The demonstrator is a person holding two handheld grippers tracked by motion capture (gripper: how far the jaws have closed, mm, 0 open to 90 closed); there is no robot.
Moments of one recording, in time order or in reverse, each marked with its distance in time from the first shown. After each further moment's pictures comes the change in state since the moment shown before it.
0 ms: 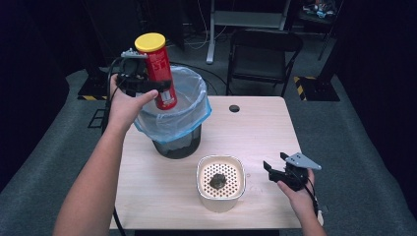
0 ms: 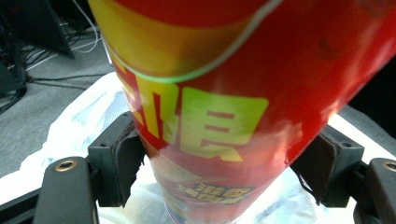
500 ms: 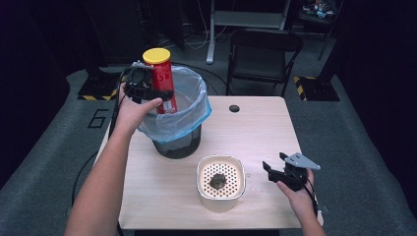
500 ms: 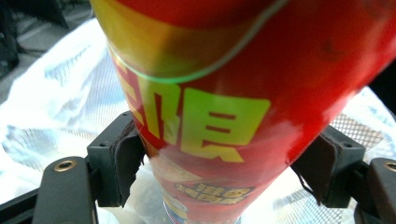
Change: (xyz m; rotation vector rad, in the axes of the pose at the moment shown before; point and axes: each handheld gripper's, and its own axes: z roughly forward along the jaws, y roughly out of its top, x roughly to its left) left arm 0.015 -0.024 0.034 0.125 -0.015 -0.026; right arm 0.001 0.000 0.001 0.005 0.004 -0.004
